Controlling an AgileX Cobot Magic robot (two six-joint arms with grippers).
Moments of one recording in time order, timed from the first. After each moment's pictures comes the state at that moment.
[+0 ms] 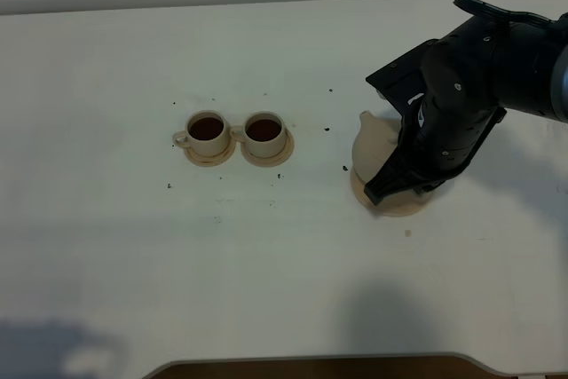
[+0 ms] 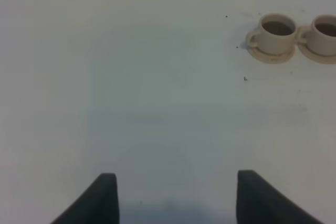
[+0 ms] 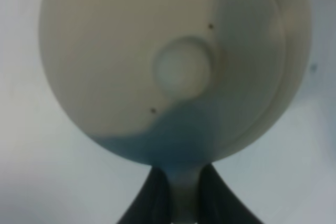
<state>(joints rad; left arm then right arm) -0.01 0.00 -0.50 0.02 1.04 -0.02 0.52 1.82 -1.18 -0.10 0.83 0.05</state>
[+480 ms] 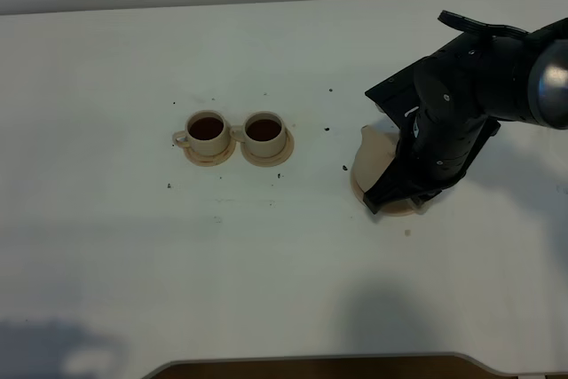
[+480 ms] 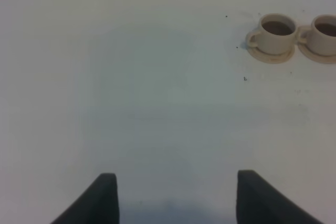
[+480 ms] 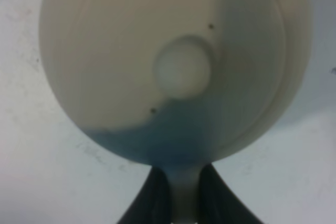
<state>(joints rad) -0.01 0.00 -0.50 0.02 1.04 -0.02 0.51 1.88 -1.17 -0.09 0.81 0.05</state>
